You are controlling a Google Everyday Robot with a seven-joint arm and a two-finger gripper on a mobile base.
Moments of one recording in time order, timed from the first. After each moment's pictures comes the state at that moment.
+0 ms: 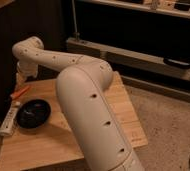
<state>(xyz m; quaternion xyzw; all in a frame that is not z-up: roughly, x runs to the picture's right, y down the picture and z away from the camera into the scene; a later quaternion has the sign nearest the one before) -0.388 -0.061 0.824 -0.30 -0.12 0.39 0.86</state>
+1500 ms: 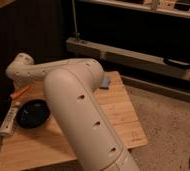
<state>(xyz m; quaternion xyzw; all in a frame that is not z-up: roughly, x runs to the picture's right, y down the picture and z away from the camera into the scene) -0.406 -0.036 0.866 -0.27 -0.13 0.47 0.83</state>
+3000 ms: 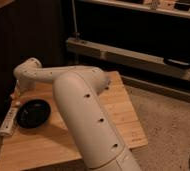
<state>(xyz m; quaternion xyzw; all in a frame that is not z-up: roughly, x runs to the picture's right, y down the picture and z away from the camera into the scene) -0.429 0.019 0.879 -0.31 -0.11 0.44 0.83</state>
